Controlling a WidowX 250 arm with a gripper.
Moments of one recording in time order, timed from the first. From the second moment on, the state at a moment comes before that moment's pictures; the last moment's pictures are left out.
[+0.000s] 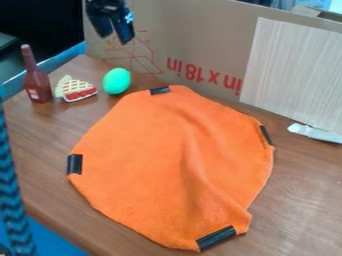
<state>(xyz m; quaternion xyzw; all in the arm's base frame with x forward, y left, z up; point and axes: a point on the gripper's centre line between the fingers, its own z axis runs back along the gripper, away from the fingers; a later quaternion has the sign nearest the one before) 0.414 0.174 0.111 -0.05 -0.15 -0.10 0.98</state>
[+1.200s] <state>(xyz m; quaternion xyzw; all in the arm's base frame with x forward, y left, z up) 0.447 0.120 0.010 -0.13 -0.11 -0.32 0.93</state>
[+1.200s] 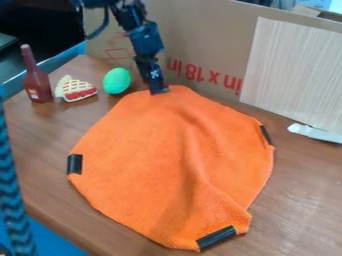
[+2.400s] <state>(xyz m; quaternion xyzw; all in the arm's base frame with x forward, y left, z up) 0.453 0.136 0.020 -0.14 -0.11 -0.31 0.93</state>
